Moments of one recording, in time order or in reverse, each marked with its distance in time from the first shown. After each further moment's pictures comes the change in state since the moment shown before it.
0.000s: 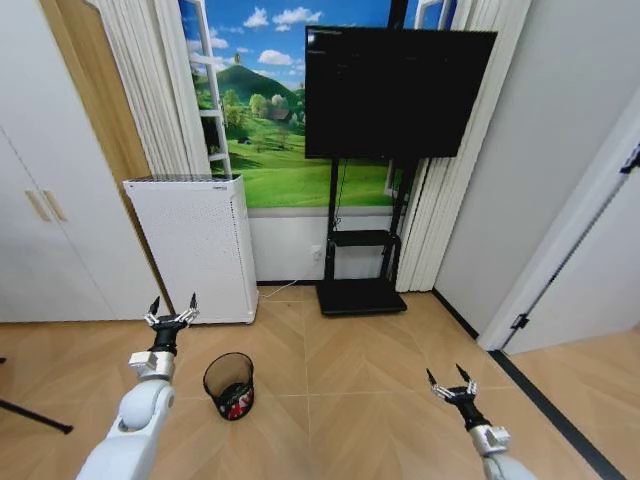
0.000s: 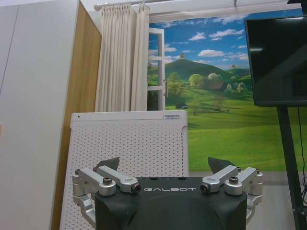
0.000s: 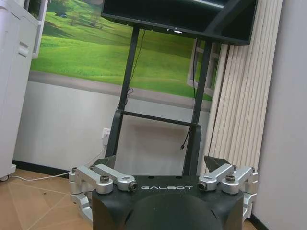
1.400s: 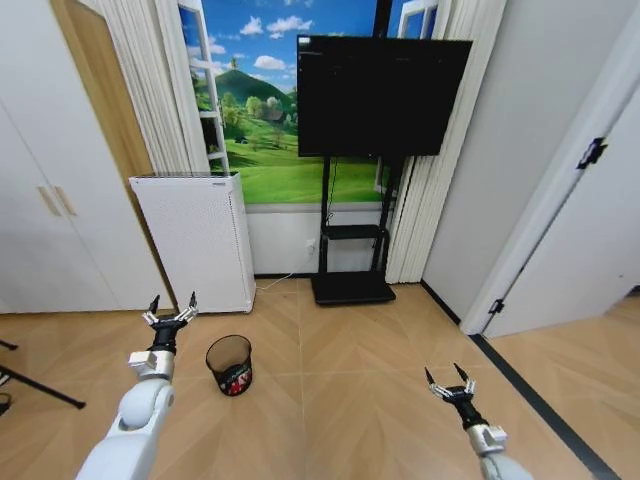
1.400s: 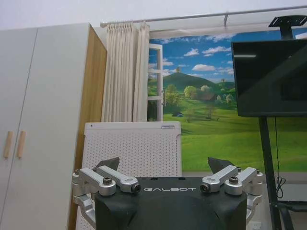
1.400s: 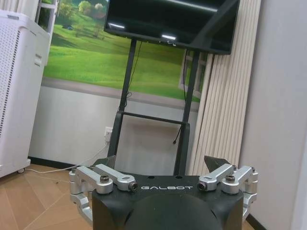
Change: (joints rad) left arm -0.008 -0.003 0.002 0.007 -0.003 -0.007 0.002; right arm -0.005 0.001 -0.018 0.020 -0.002 0.000 0.031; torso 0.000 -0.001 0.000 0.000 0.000
